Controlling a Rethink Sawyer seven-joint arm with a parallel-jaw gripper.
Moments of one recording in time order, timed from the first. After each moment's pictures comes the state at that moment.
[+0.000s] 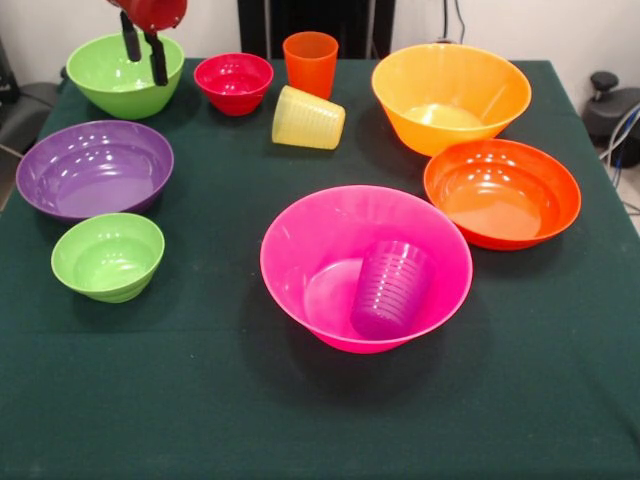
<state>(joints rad) -0.59 -0.73 0.01 1.72 -0.16 0.60 2.20</state>
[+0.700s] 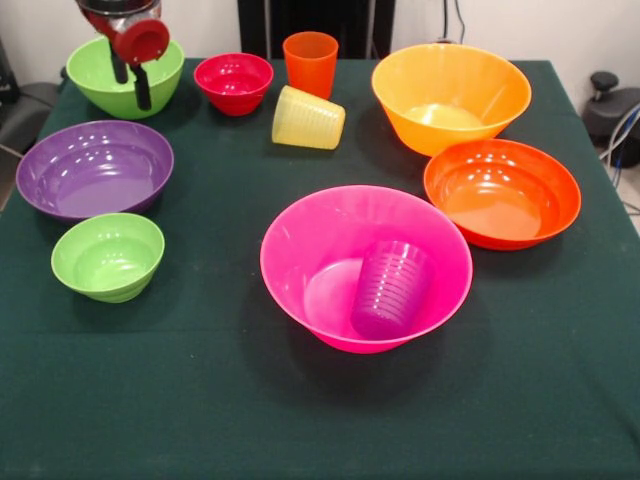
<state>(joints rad) -0.58 -0.62 -0.06 1.67 -0.14 0.54 2.20</state>
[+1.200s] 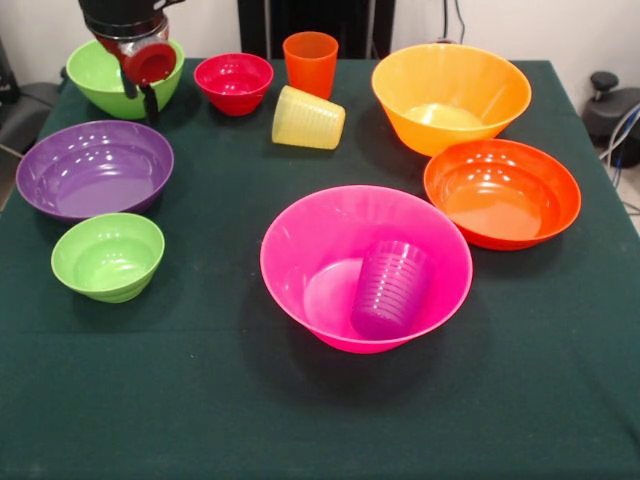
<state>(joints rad) -0.56 -0.56 -0.08 1.65 -0.11 0.54 2.20</state>
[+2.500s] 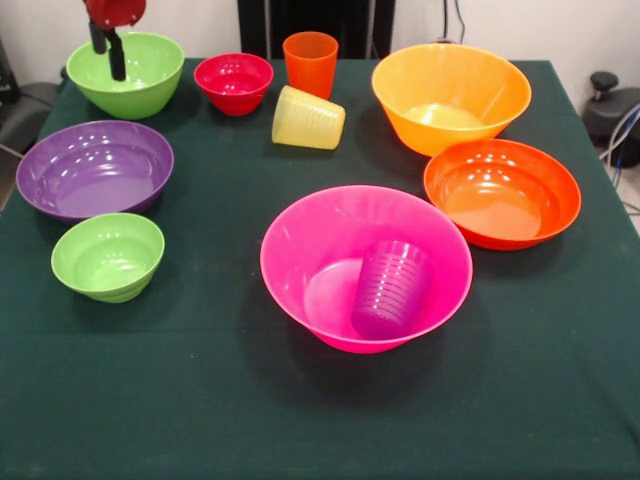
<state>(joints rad) -0.55 -0.70 -0.12 1.71 -0.07 0.54 2.20</state>
